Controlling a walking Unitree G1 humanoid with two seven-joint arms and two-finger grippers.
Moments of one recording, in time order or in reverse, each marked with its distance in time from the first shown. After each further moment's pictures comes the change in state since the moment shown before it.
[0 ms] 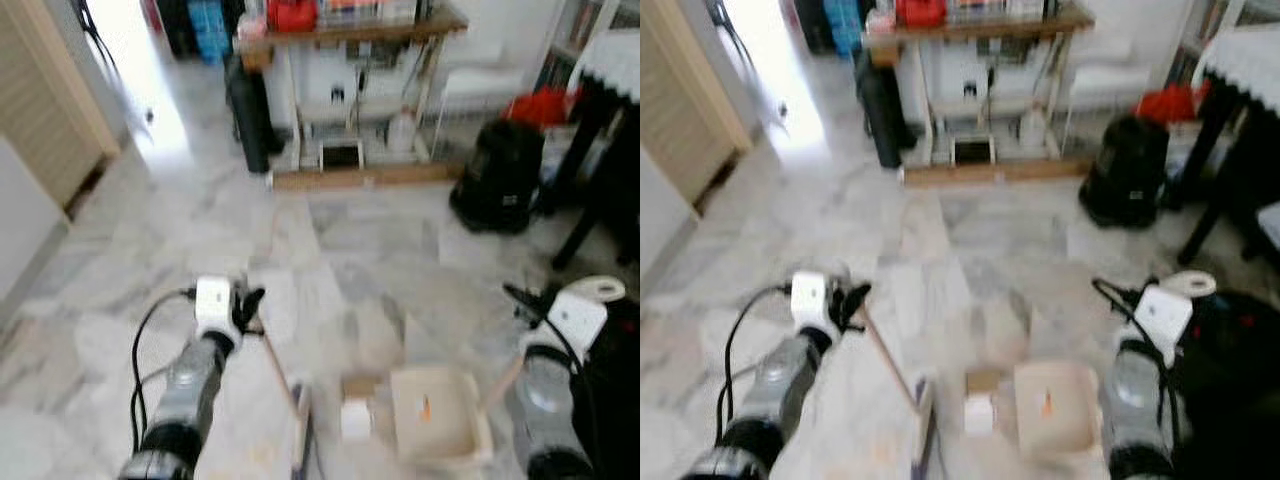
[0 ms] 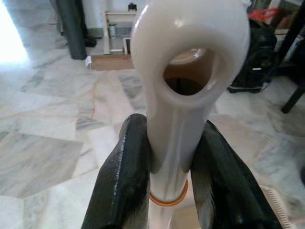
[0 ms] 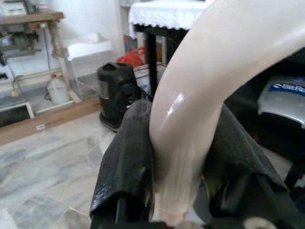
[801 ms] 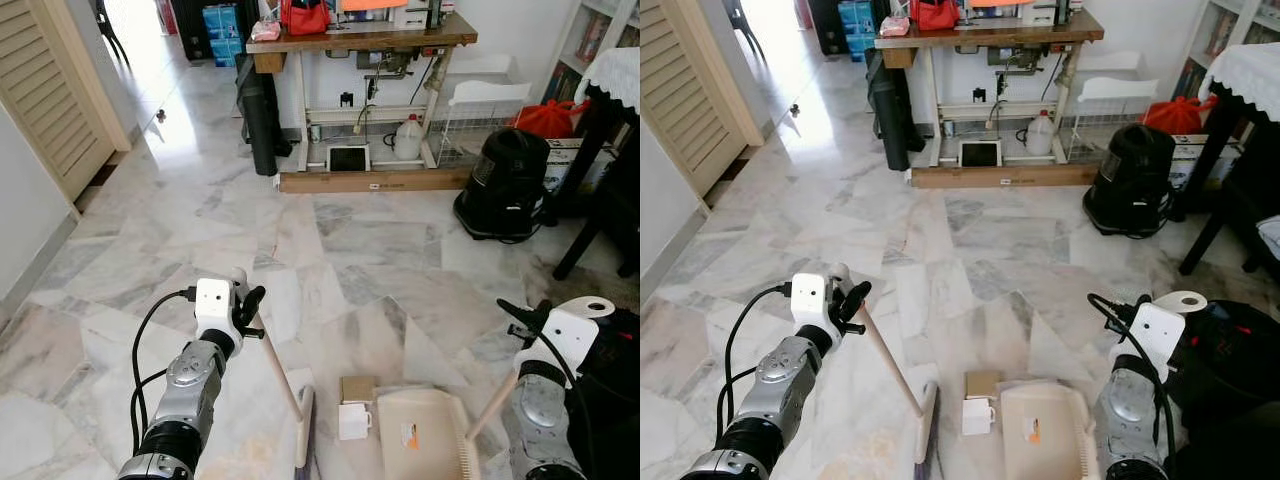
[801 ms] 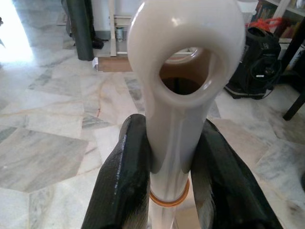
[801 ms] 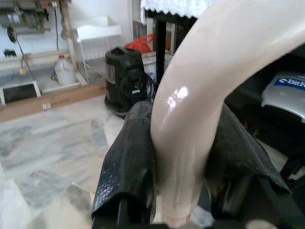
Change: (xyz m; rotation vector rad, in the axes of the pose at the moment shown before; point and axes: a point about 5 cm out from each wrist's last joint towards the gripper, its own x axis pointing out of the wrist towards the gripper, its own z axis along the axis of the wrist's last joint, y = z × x) left arm -0.001 0.006 0.001 0.003 -0.001 0.014; right arm -0.016 0.000 -0.023 -0.059 0.095 0.028
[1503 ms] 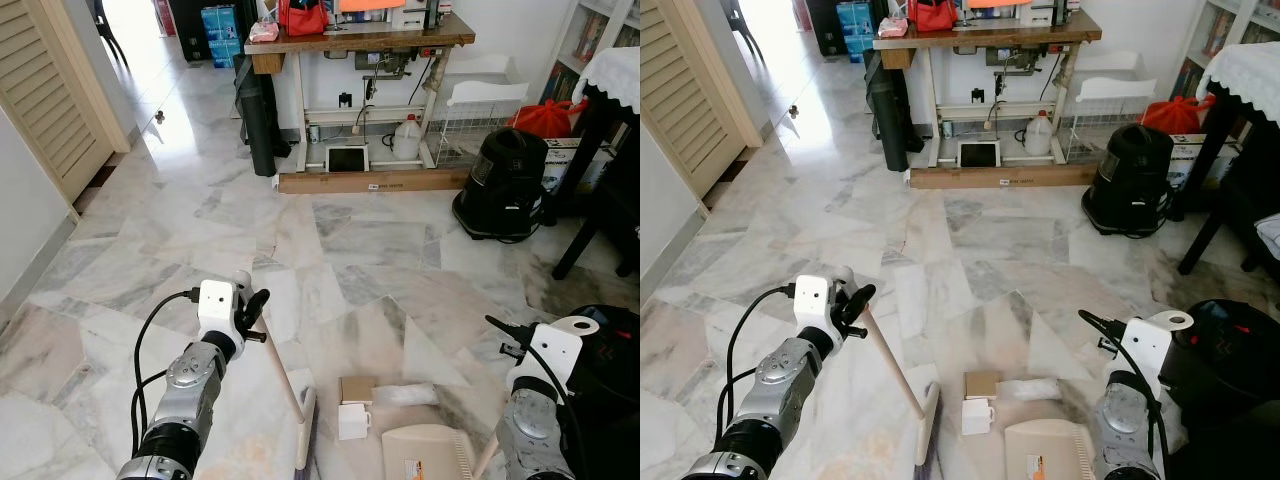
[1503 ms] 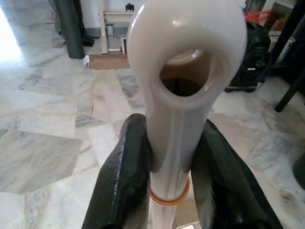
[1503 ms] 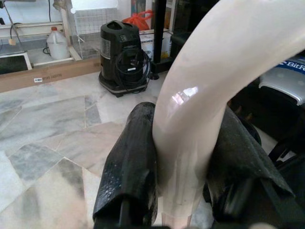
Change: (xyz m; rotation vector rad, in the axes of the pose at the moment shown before) left arm -0.001 -0.001 0.000 0.016 0.016 -0.049; right arm -0.006 0.003 -0.018 -0.051 0.090 -0.002
